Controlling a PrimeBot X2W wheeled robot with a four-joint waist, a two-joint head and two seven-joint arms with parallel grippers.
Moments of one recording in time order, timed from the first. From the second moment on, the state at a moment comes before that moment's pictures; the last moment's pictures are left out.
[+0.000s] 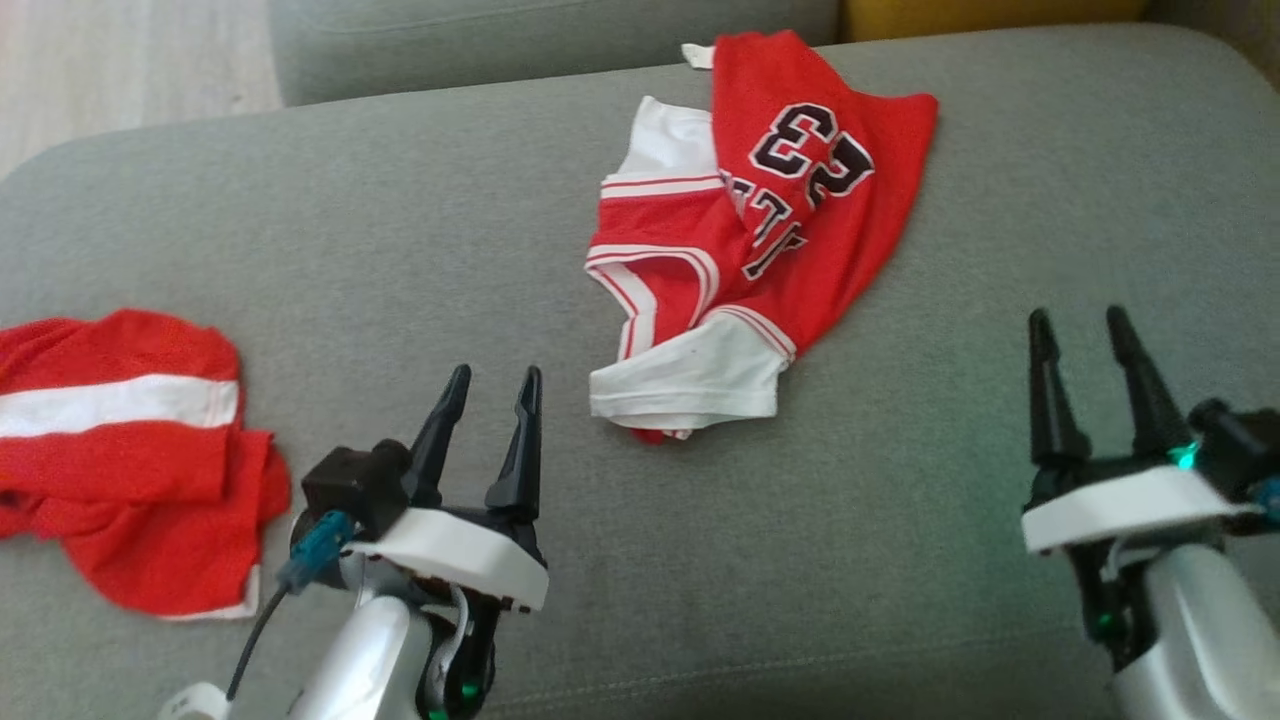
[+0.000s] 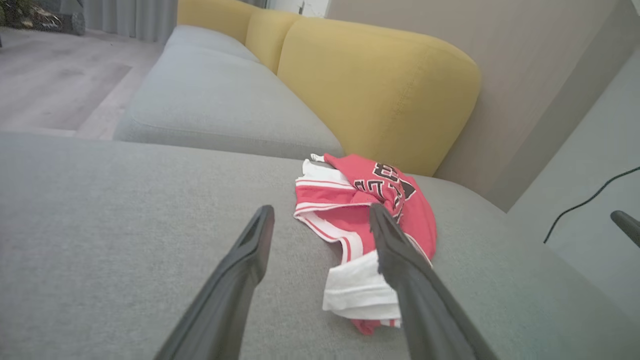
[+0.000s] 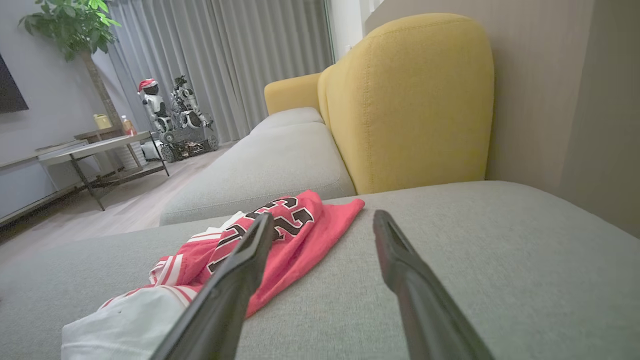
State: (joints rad) left arm -0.16 0.04 -0.39 0.24 -0.39 0.03 -0.26; right arm -0.19 -0.20 0.08 0.33 0.34 0.13 -0.25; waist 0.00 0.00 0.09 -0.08
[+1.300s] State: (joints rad) left arm -0.43 0.04 -0.56 0.68 -0.56 0.00 -0.26; right arm -0.18 -0.13 0.03 0.24 0.27 0.13 -0.23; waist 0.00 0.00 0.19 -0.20
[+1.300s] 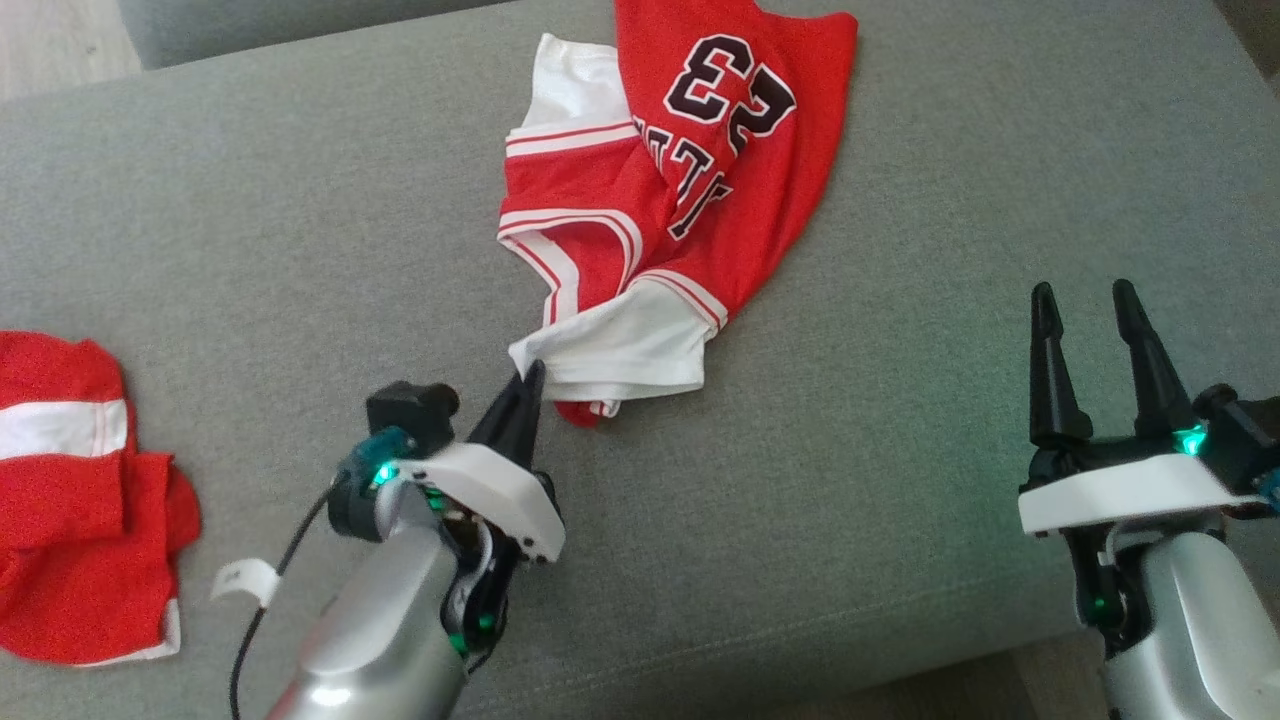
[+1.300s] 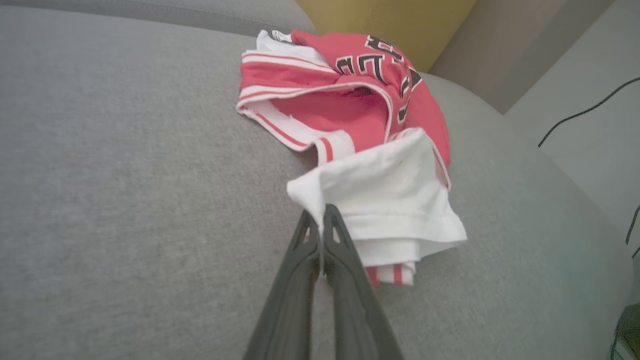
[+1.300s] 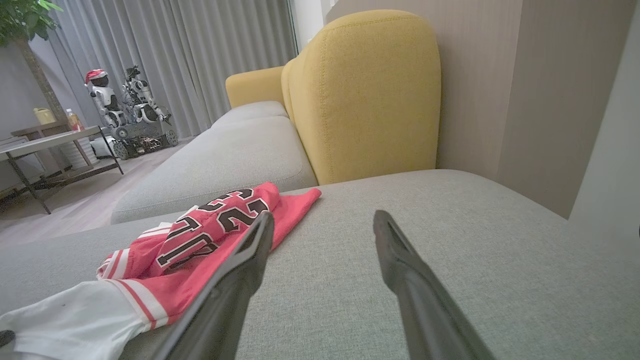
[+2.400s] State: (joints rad) left arm -0.16 0.04 -0.32 0.47 -0.26 -0.03 -0.26; right arm -0.17 -0.09 -0.03 0.32 0.23 0.13 -0.21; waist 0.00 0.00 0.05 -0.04
